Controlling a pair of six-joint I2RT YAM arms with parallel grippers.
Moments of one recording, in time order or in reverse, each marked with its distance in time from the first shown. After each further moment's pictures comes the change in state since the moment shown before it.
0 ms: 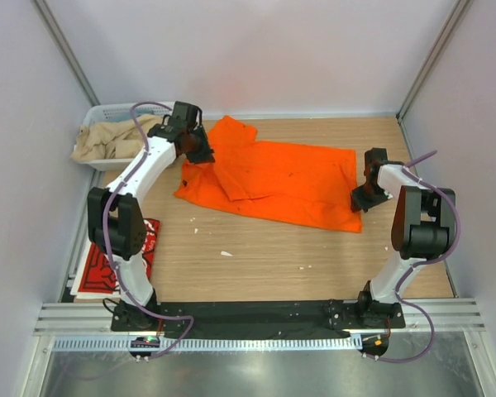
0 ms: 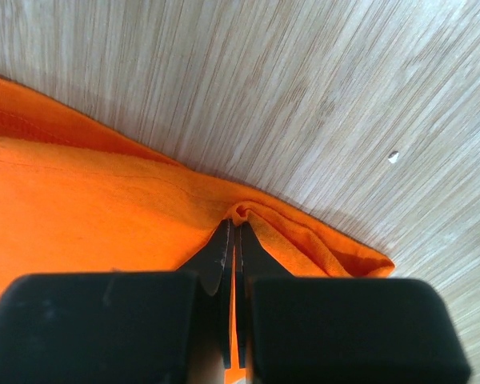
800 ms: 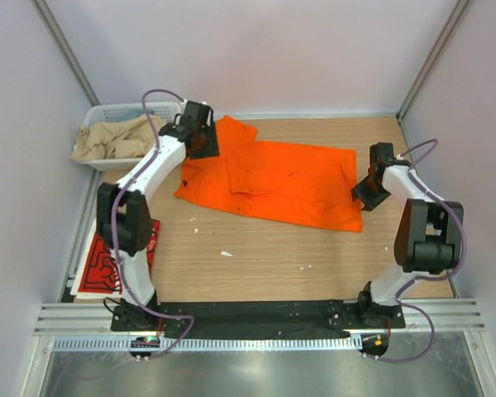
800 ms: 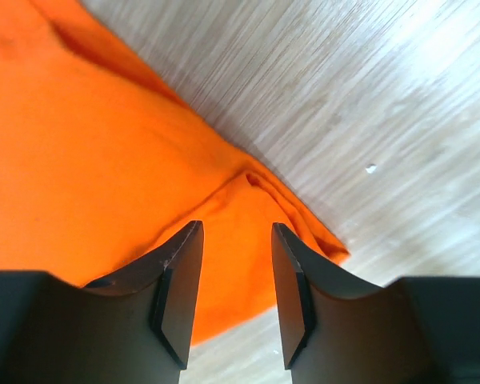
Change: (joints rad) left arm -0.055 0.115 0.100 0.045 -0.220 0.179; right arm 0.001 -0.098 -0.004 0.021 -0.003 -0.249
